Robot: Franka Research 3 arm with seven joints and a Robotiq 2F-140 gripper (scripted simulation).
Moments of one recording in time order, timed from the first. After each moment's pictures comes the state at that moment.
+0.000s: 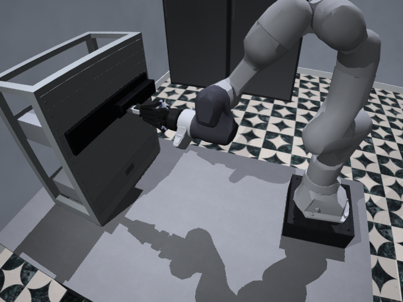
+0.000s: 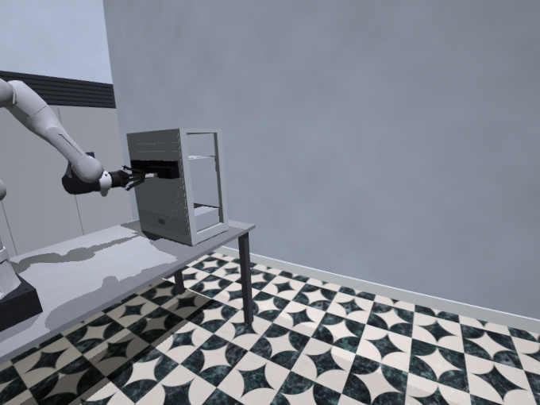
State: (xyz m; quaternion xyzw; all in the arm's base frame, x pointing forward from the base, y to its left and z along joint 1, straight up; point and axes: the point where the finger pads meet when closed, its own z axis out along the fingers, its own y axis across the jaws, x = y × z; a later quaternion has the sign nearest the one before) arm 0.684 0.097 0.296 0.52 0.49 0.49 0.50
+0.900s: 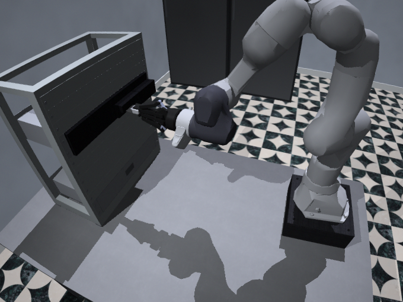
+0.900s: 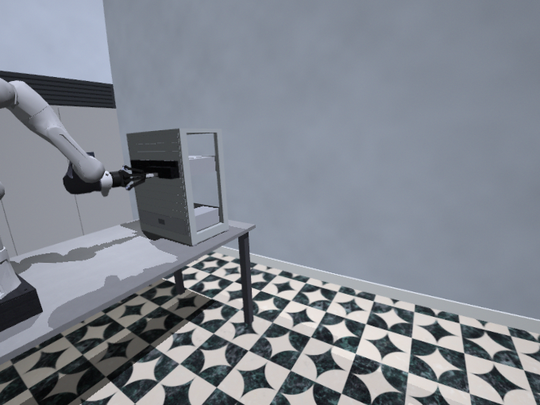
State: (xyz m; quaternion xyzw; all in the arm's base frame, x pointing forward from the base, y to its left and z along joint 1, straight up) arm 0.688 0.097 0.296 0.52 0.49 0.49 0.50
